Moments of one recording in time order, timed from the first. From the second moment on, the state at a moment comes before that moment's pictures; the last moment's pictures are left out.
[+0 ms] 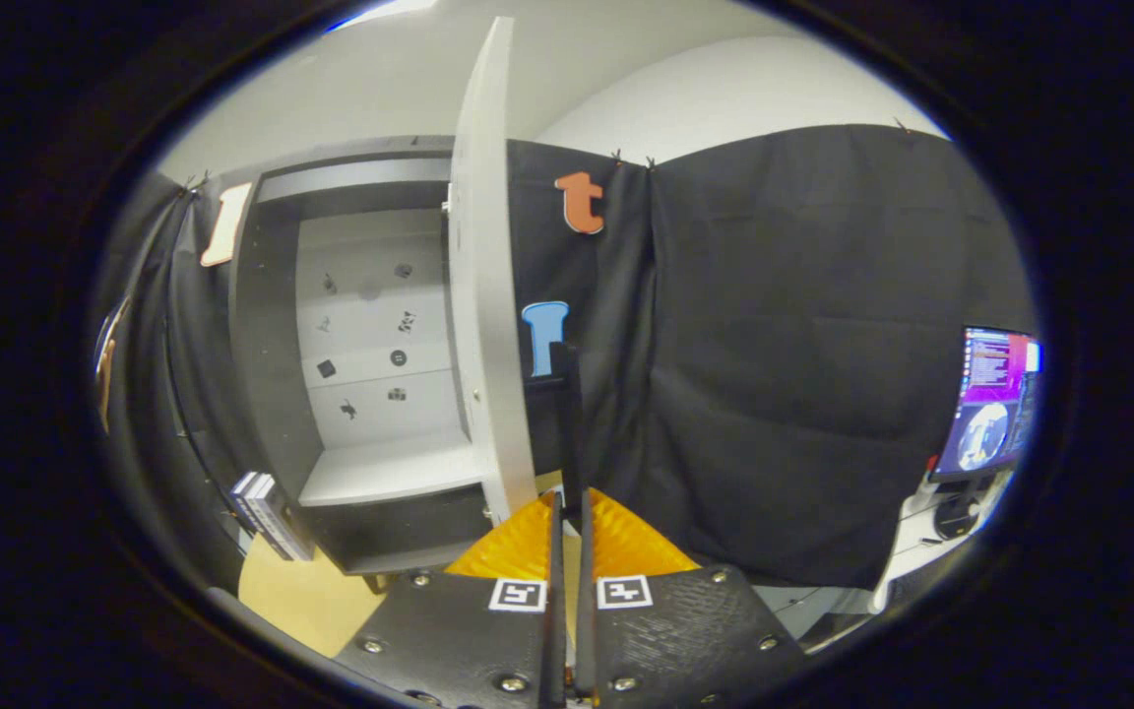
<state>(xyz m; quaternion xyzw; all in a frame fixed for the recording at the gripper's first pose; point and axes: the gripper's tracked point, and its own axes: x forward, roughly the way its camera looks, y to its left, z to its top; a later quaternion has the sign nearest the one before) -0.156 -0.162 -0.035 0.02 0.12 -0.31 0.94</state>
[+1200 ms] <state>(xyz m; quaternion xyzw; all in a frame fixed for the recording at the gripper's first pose) -0.066 -0.059 -0.252 0.02 0.33 -0.10 0.94</state>
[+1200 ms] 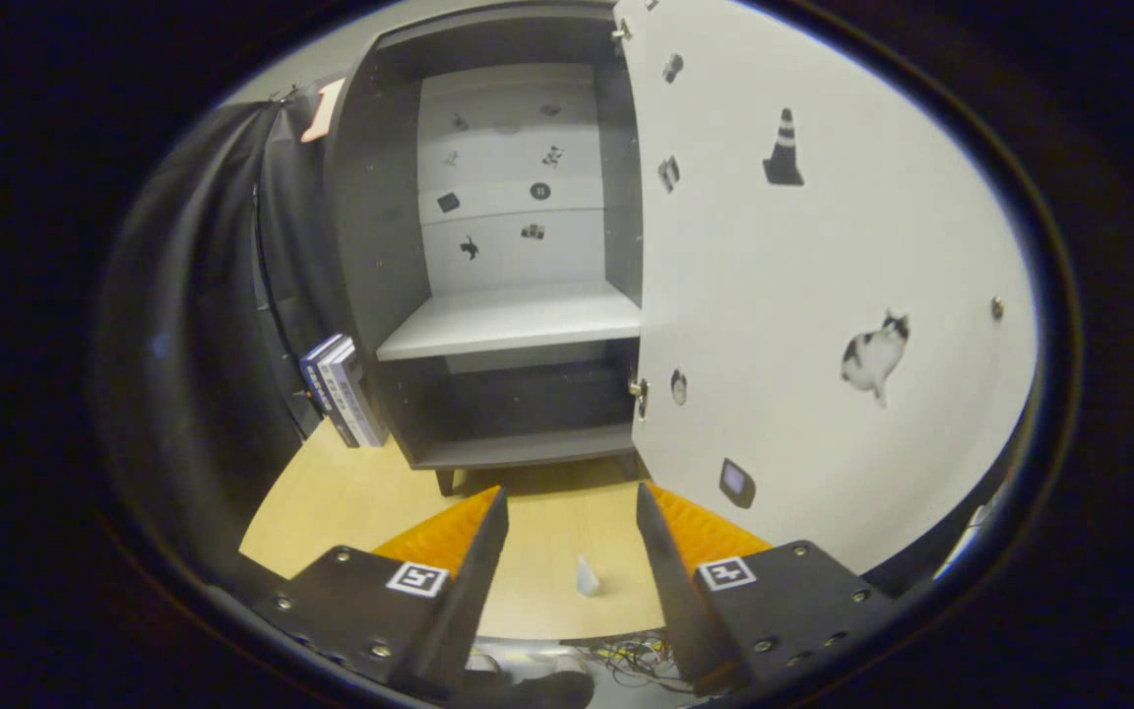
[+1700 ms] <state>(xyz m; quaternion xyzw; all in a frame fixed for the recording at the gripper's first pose) -0.081 -0.069 -0.386 0.02 0.45 -0.08 0.89</state>
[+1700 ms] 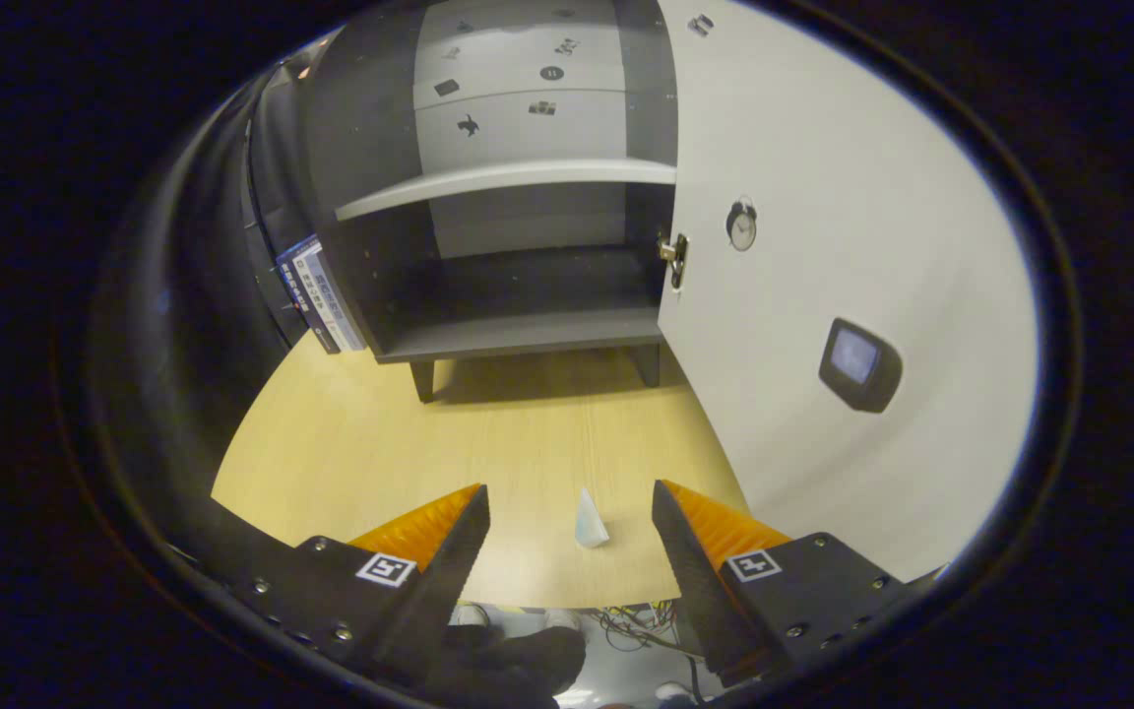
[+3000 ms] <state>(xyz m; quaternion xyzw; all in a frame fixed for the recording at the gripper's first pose) -0.068 -0.094 -0.530 0.02 0.59 -0.10 0.80</state>
